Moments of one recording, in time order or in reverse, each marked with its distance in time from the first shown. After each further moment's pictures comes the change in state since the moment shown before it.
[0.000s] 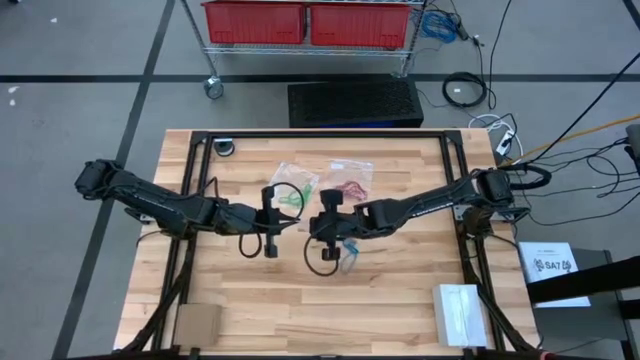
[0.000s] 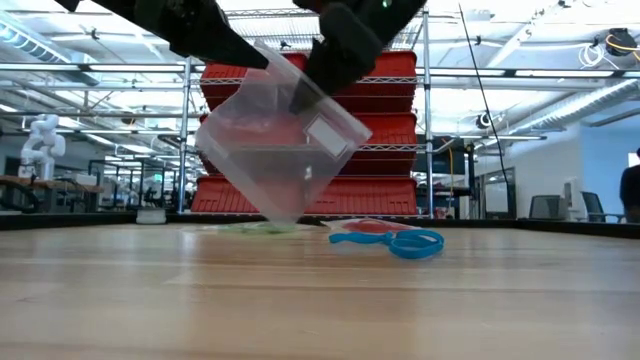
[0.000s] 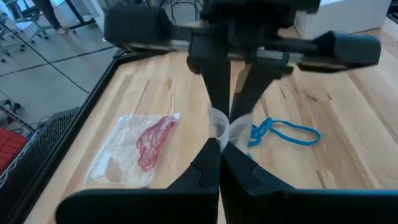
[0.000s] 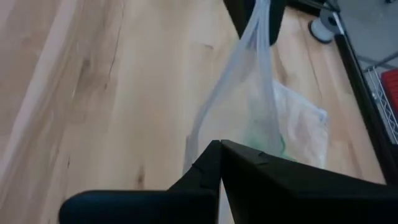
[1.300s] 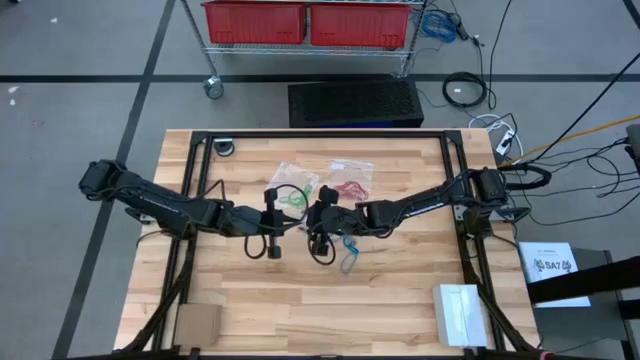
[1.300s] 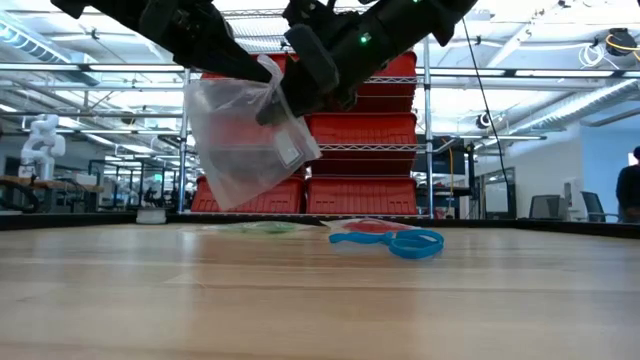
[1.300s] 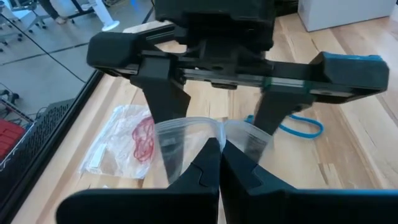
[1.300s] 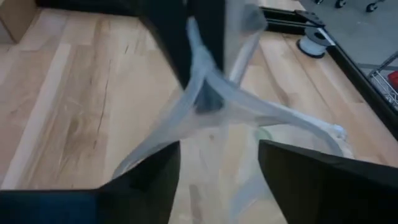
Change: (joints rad) left arm 0.001 0.049 -0.001 0.013 -0.004 -0.024; right arm -0.043 0.043 -0.133 0.384 -0.030 0.093
